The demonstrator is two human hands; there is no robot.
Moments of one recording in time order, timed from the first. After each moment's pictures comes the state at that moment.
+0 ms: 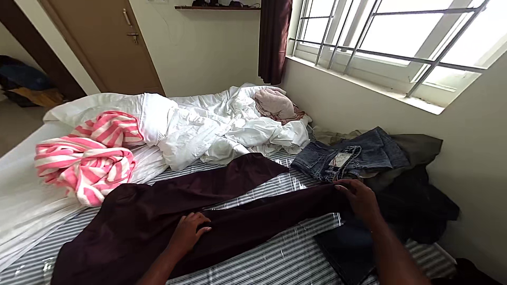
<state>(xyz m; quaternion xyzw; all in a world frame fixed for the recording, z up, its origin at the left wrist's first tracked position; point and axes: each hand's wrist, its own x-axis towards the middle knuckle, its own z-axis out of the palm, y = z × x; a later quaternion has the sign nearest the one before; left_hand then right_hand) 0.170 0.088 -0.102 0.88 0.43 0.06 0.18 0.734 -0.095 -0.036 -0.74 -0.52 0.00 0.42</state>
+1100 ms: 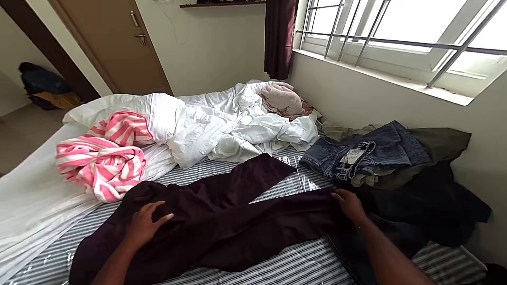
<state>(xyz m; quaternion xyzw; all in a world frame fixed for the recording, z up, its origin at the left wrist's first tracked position) 0.045 0.119 -0.038 0.74 0.63 0.13 0.20 0.715 -0.062 -0.100 -0.84 -0.40 0.18 0.31</state>
